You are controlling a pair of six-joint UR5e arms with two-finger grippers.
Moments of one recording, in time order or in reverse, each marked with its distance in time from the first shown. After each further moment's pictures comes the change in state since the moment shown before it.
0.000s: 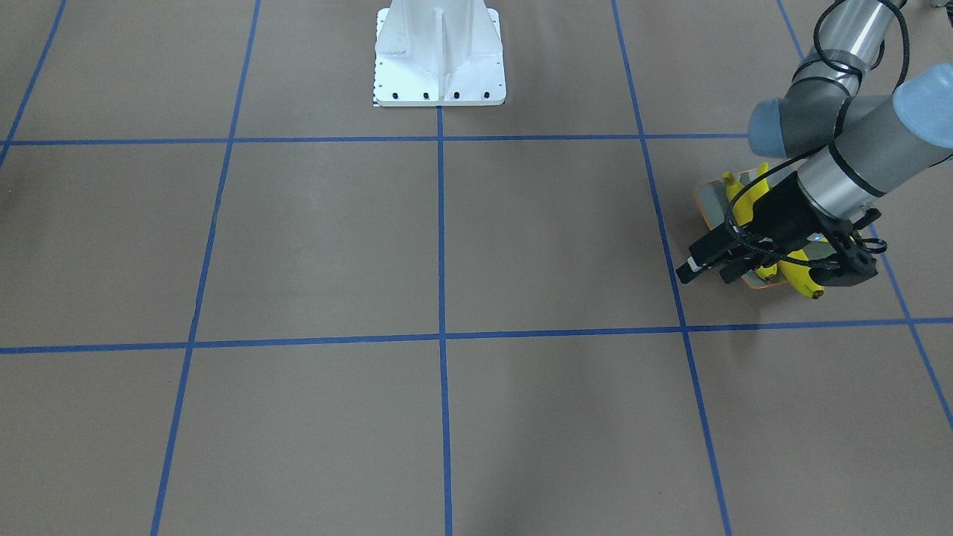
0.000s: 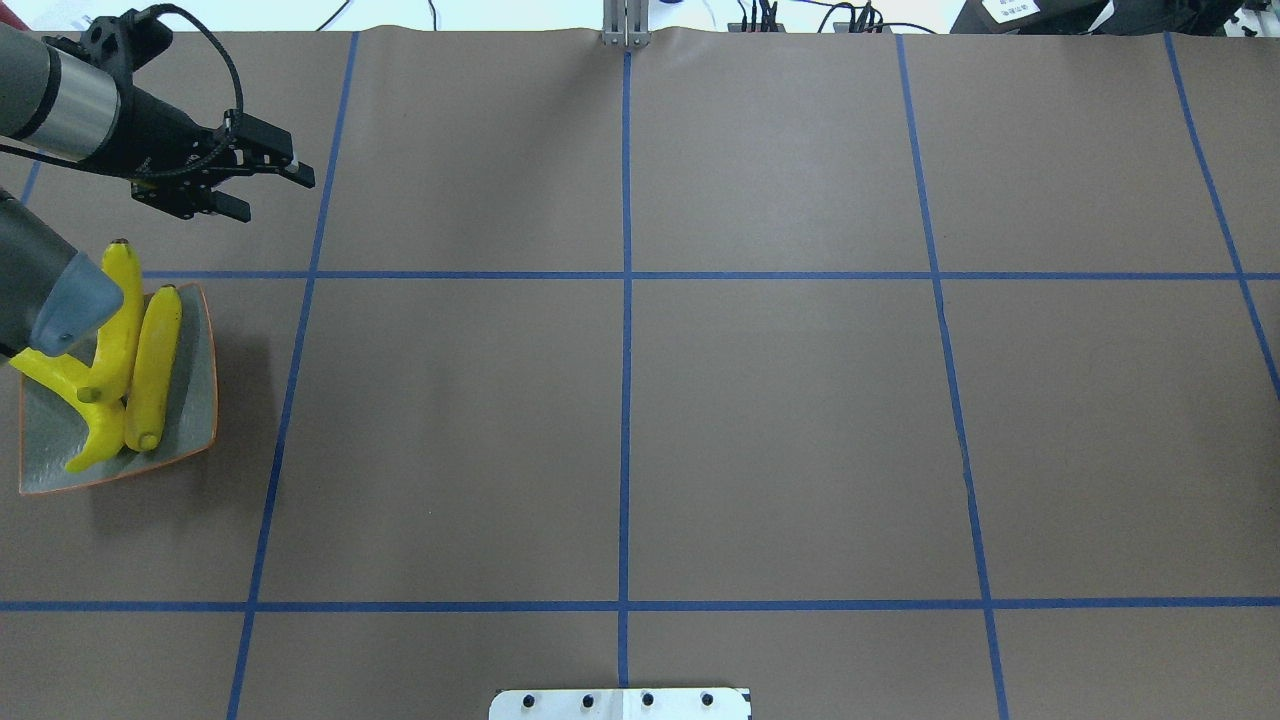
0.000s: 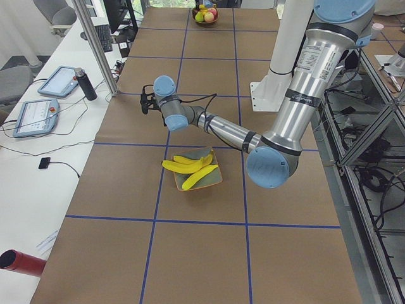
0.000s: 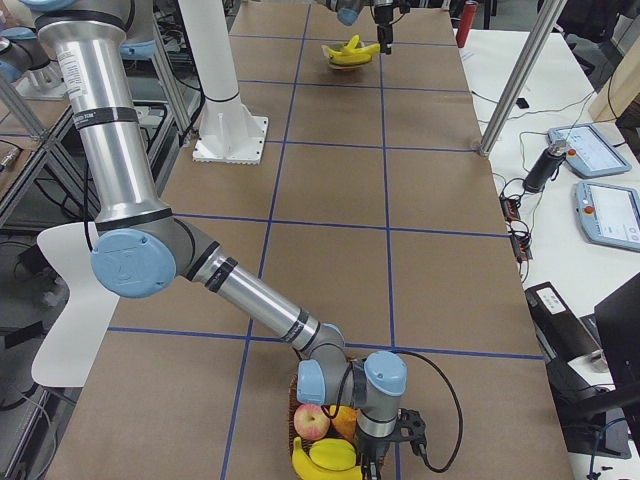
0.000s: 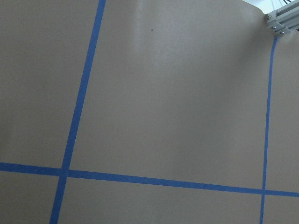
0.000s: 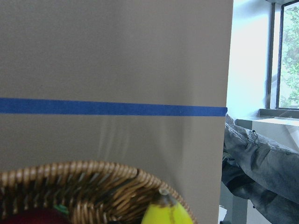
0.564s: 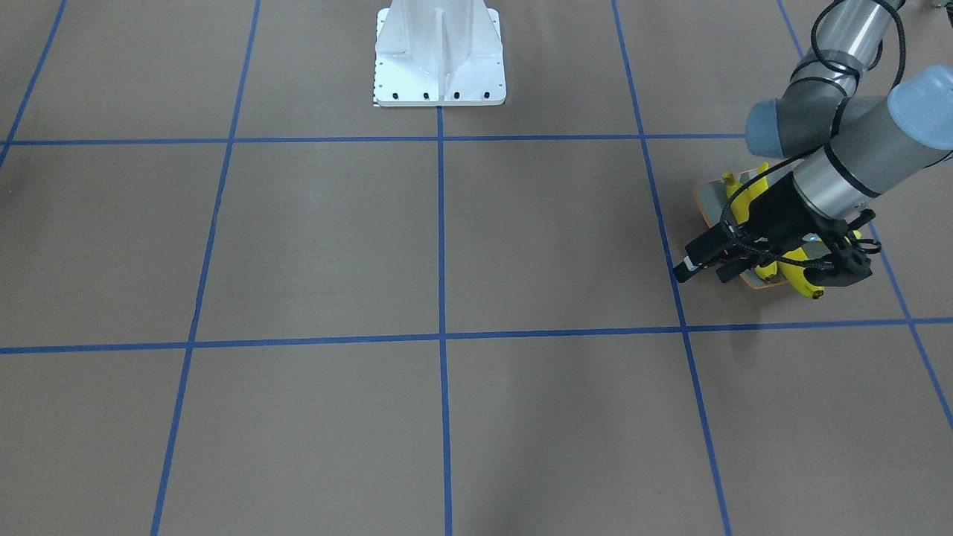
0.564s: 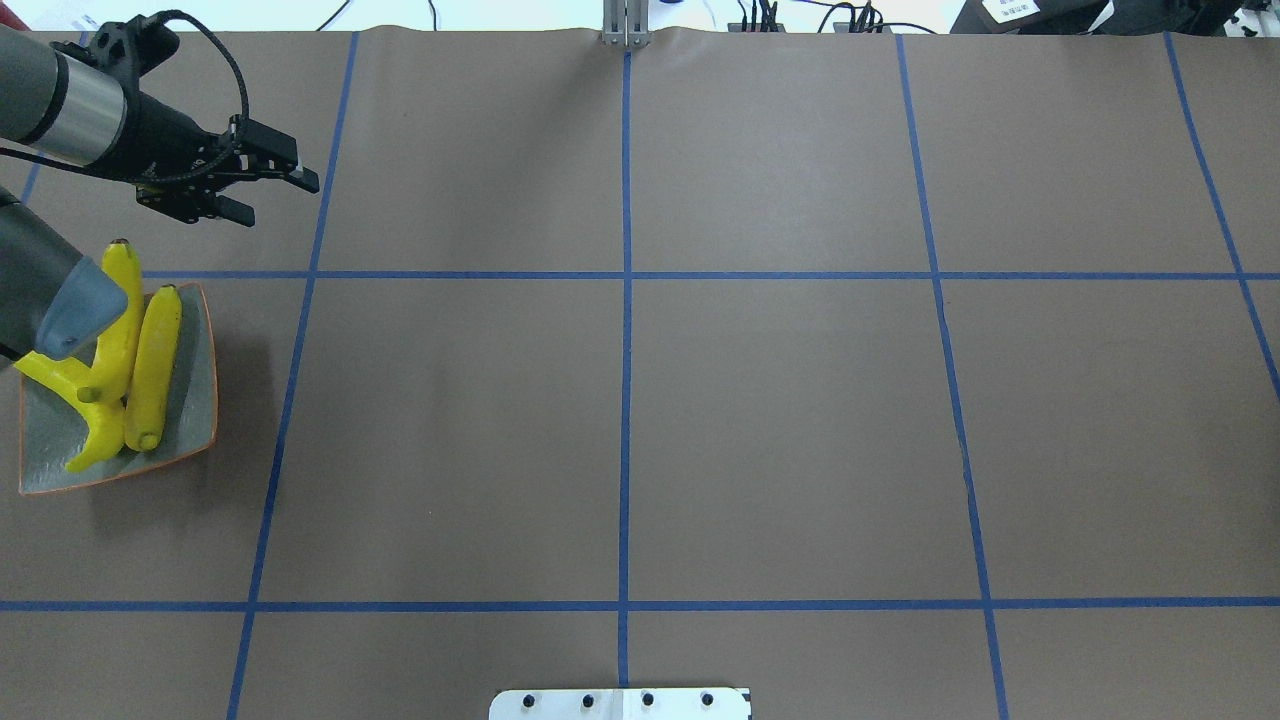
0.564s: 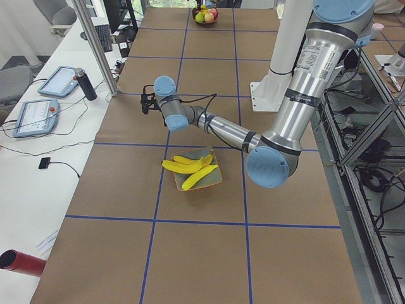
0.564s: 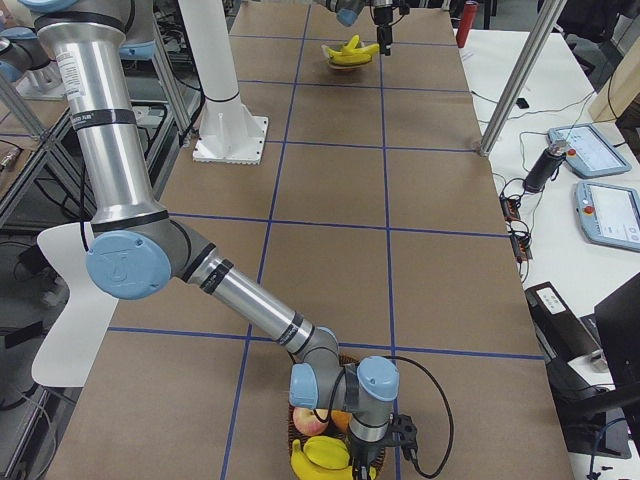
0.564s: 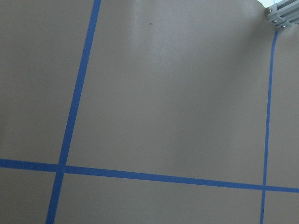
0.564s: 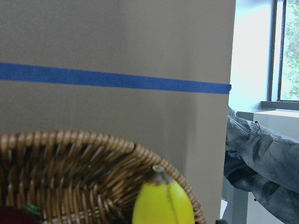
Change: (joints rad) left arm 0.008 -0.001 0.001 -0.001 0.000 0.001; right arm 0.000 -0.019 0.001 0.001 0.000 0.000
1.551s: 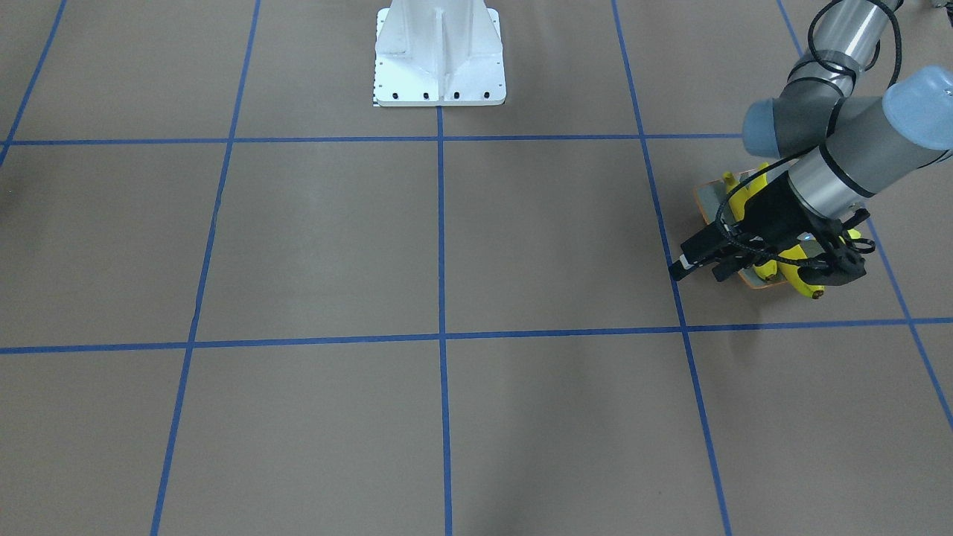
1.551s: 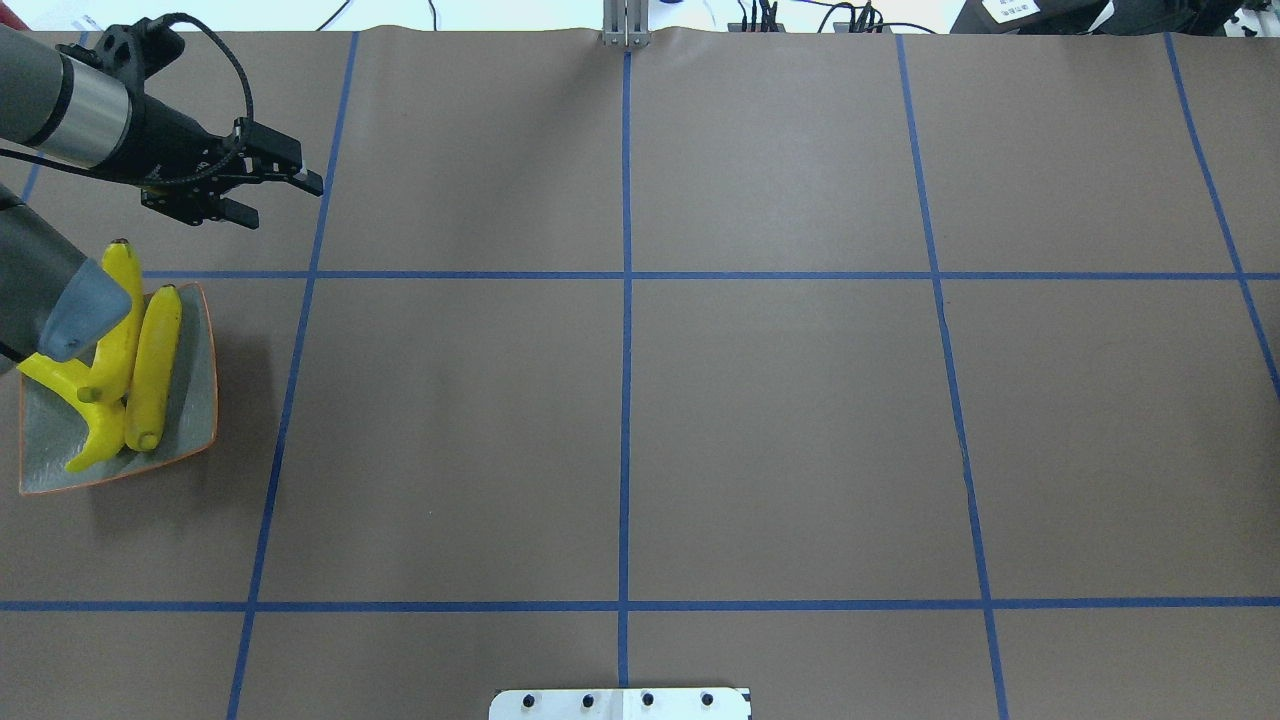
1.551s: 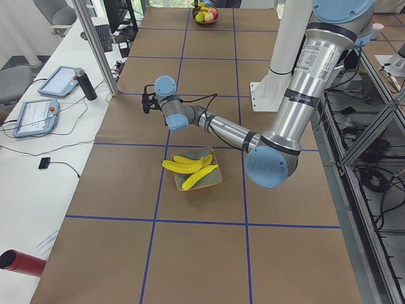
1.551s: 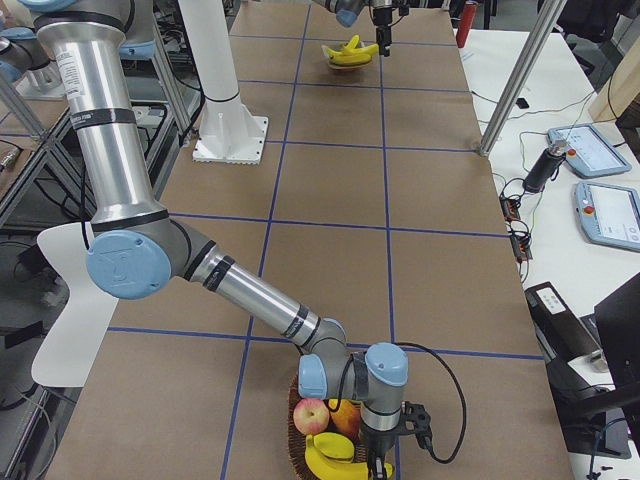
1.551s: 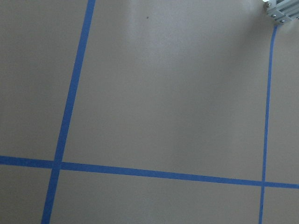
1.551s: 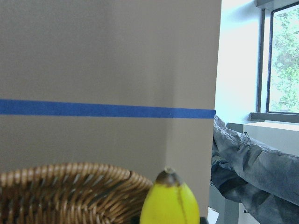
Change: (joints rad) left arm 0.005 -0.001 0.000 -0.002 -0.002 -0.001; right arm 0.008 0.006 0.092 -0.017 -0.042 0.004
